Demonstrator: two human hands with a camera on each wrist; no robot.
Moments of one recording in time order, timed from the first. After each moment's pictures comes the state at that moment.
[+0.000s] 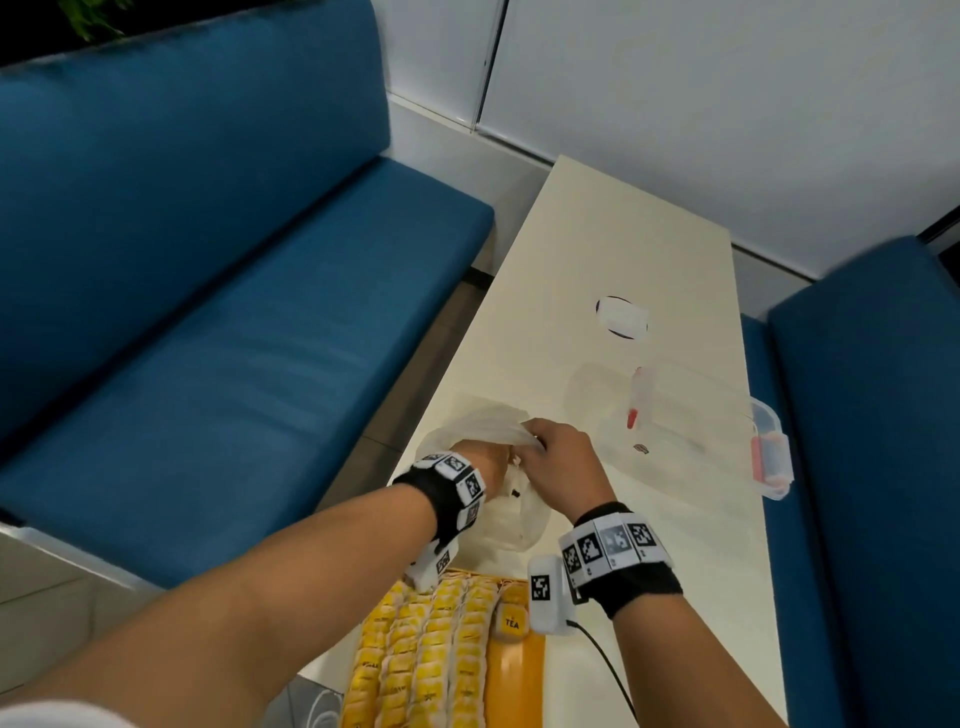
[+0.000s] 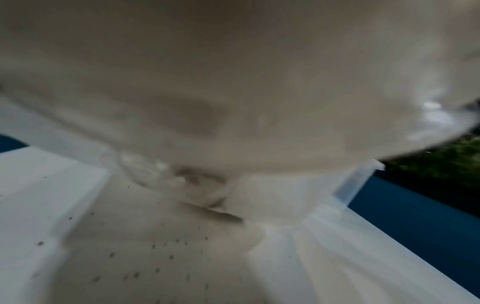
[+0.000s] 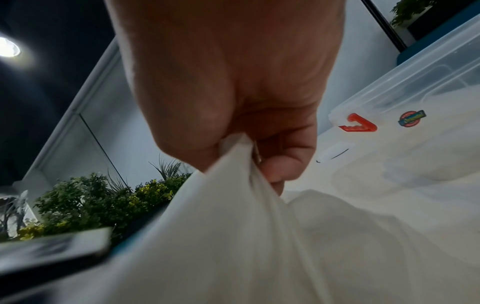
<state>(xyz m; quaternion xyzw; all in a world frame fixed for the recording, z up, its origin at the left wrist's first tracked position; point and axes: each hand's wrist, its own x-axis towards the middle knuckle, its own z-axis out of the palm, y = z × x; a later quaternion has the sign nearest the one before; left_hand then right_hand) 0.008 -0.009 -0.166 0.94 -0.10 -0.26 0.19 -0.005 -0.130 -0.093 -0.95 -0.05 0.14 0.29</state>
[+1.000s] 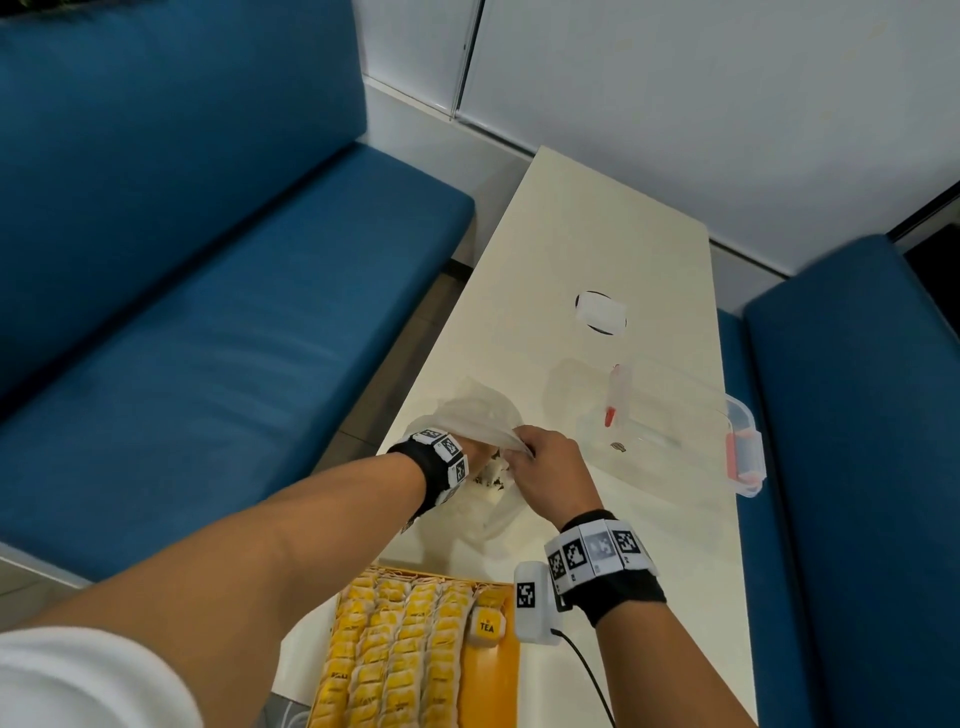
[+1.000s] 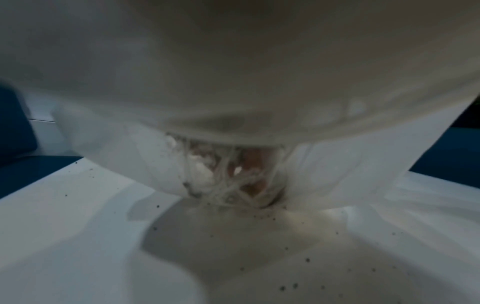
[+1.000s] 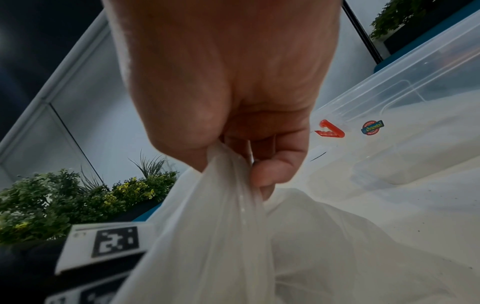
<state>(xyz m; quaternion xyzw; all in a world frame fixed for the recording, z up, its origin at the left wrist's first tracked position) 0.034 -0.011 -0.158 0.94 -0.14 -0.25 0.20 -0.005 -0.145 -0.098 -0.95 -0.03 0.14 0.28</state>
